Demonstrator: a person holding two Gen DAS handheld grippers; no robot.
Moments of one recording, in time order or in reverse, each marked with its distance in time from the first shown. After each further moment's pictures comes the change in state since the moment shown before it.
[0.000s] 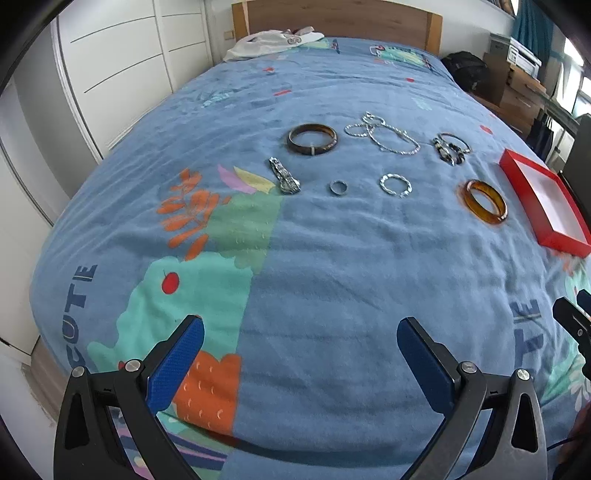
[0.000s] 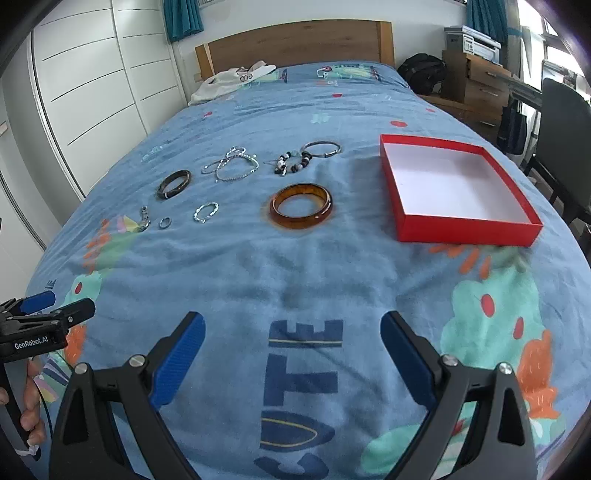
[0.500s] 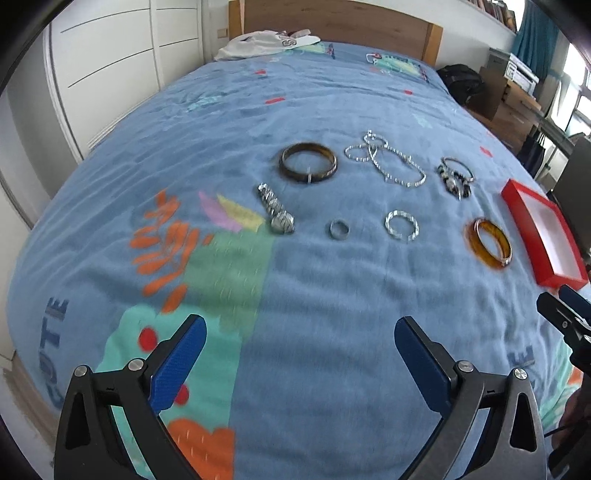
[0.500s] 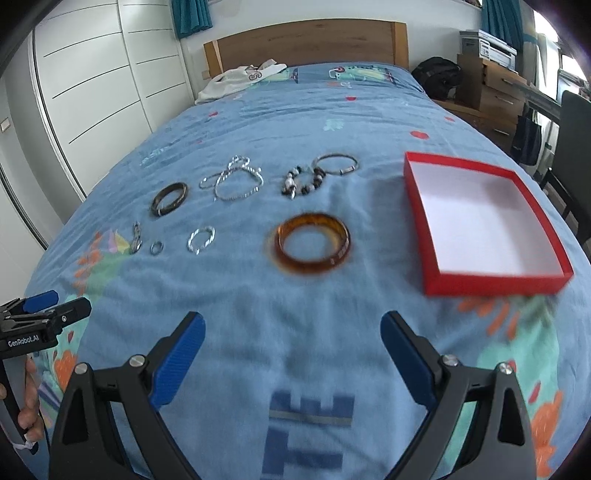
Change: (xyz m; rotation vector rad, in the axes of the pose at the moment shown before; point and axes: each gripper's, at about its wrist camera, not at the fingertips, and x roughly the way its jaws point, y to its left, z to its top) left arm 0.033 0.012 0.051 -0.025 -0.010 -0.093; right arm 0.043 0.005 0.051 -0.037 -0.013 0.024
